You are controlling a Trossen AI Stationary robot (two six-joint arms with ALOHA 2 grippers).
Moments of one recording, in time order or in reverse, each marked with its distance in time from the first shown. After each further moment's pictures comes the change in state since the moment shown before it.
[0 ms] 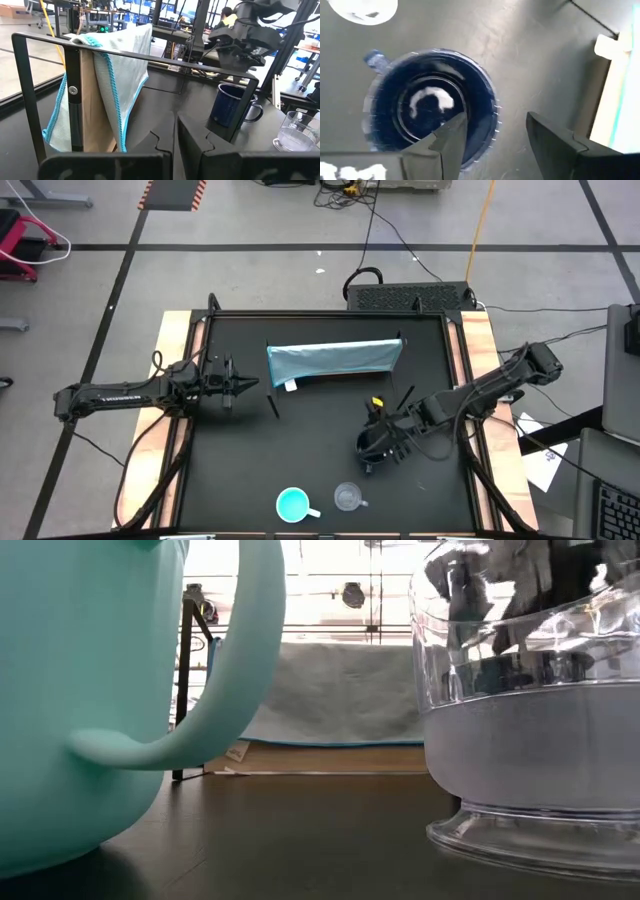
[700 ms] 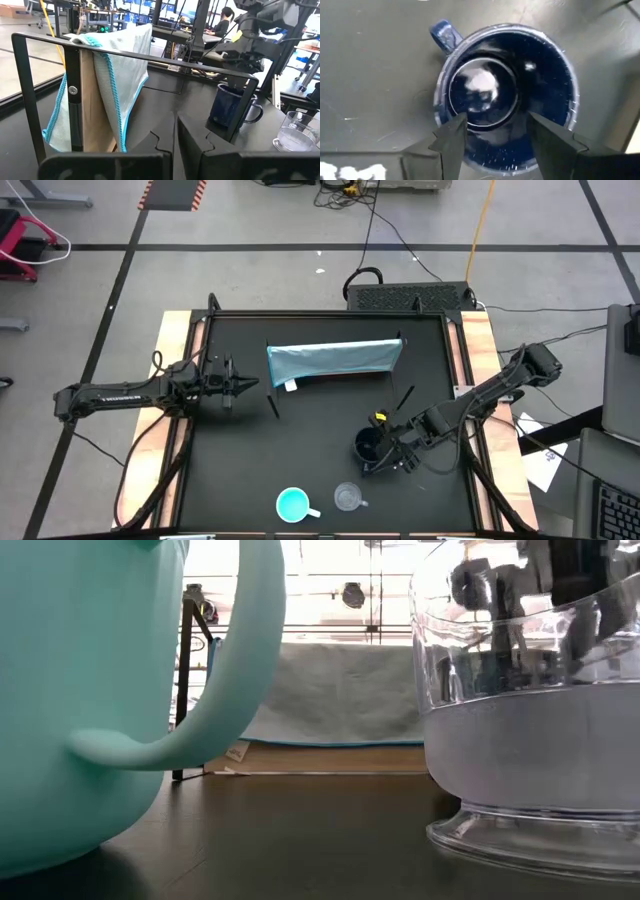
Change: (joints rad) left arm 0.000 0.000 0.000 0.000 0.000 0.000; right arm 0.096 0.014 -0.074 0.025 -0.038 -0.026
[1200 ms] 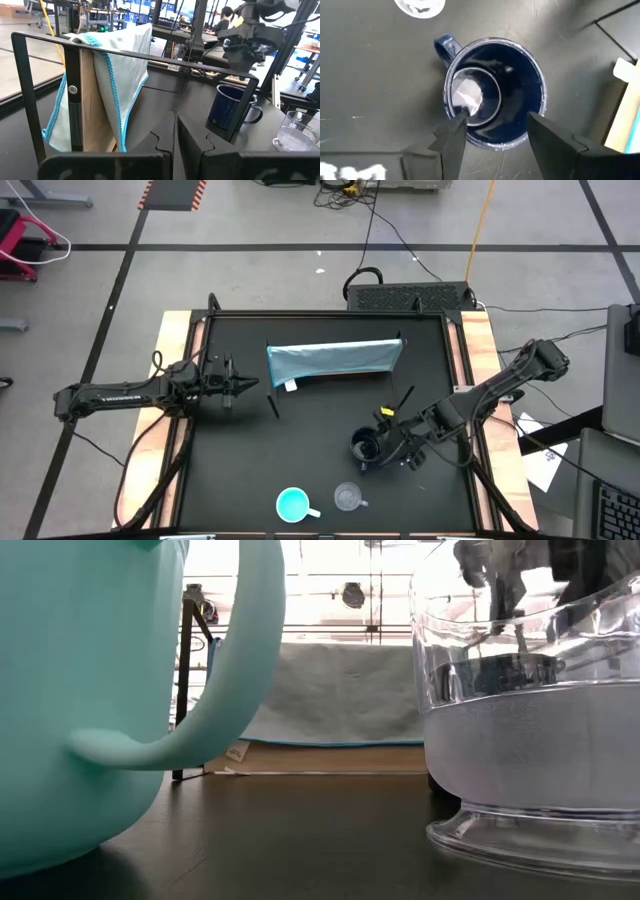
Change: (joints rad) left arm 0.000 0.000 0.000 -0.002 0.000 -0.001; right arm -0.001 -0.100 0.011 -0.024 0.009 -0.038
